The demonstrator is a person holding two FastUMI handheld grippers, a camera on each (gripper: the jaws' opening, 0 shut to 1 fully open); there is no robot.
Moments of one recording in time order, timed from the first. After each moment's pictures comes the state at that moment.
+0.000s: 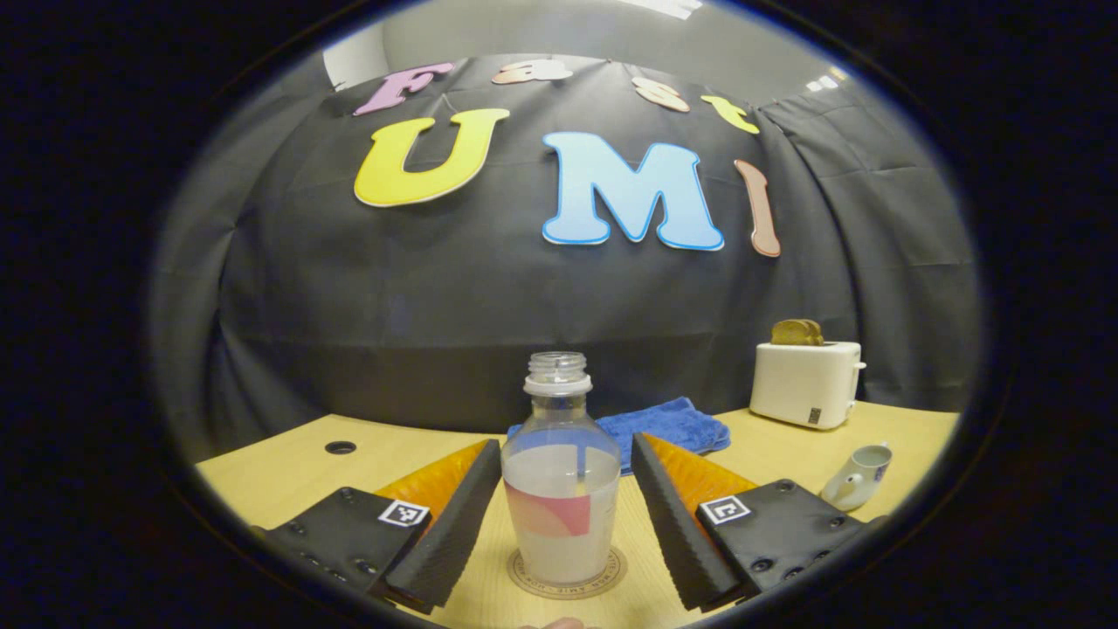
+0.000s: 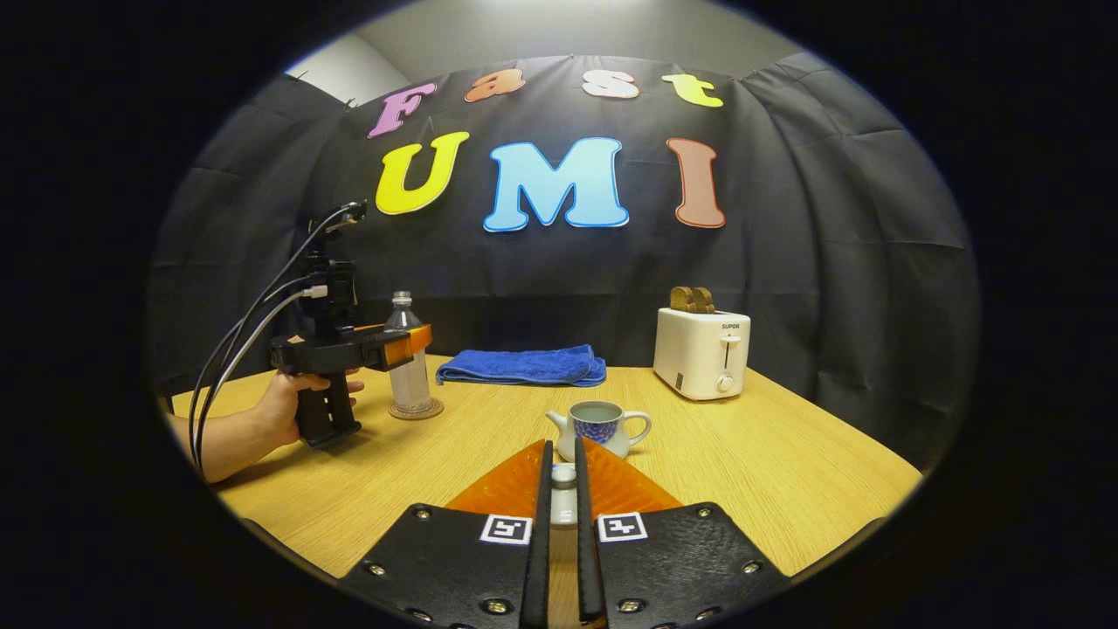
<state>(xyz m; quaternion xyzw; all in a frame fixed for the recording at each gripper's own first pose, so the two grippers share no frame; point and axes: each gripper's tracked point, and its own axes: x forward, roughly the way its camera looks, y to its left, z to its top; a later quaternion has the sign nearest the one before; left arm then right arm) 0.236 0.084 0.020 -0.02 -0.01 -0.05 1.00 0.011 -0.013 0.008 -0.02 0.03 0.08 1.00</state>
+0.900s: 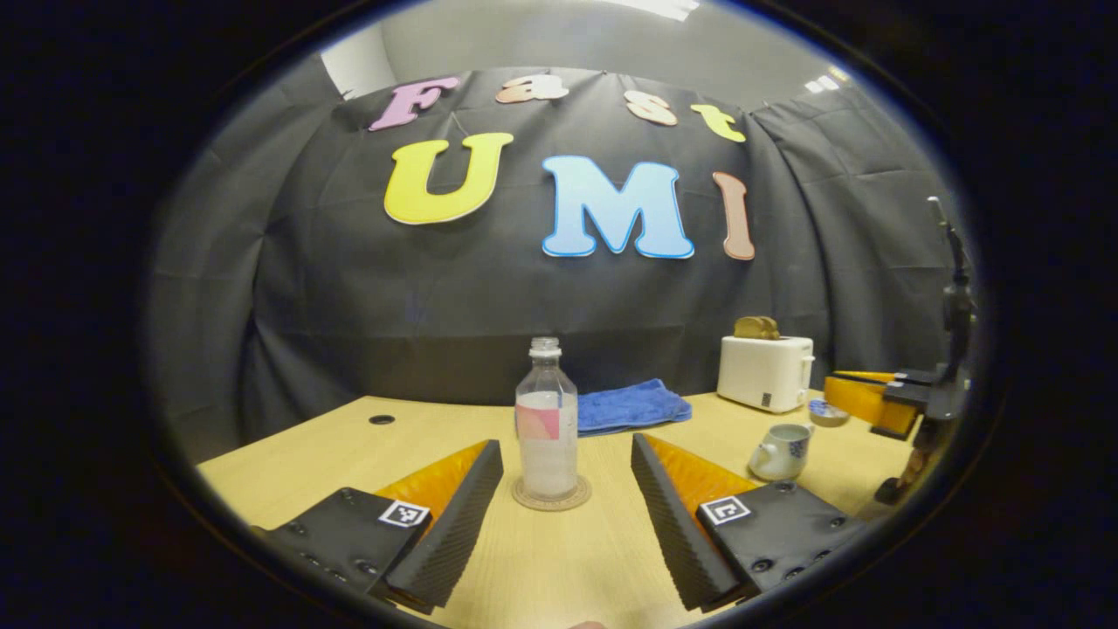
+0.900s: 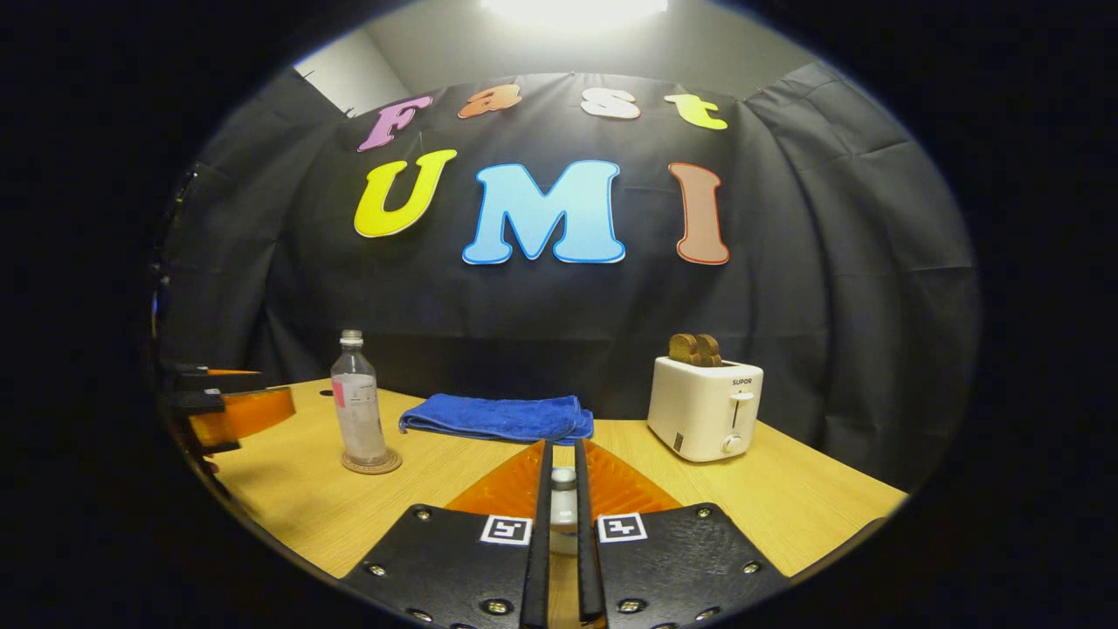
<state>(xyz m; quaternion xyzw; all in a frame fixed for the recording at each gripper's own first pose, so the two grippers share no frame) 0.078 0.074 0.024 -0.02 0.00 -0.05 1.00 0.123 -0.020 0.046 -0.03 -0.03 0.06 1.00</state>
